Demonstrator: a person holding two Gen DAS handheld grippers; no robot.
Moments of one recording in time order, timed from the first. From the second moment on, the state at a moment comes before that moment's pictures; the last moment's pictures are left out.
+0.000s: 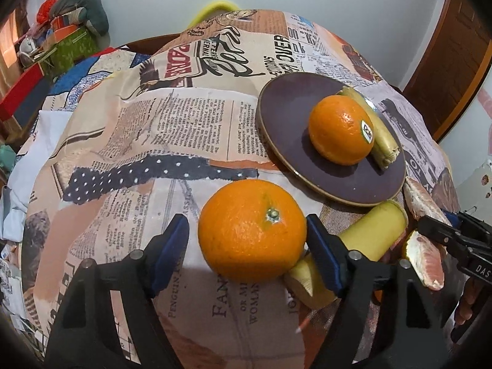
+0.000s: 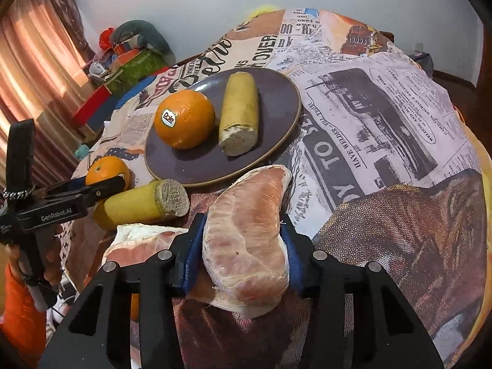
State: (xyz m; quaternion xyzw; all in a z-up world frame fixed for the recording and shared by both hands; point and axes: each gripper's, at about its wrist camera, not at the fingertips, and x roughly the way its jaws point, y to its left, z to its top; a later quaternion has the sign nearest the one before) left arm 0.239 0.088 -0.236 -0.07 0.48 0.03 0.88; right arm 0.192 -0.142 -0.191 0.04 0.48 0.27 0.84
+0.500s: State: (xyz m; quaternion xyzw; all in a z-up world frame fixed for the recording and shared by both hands) left arm 0.235 0.086 -0.216 -0.08 0.45 0.03 0.89; right arm 0.192 -0.152 -0.161 0.04 0.44 0.26 0.86
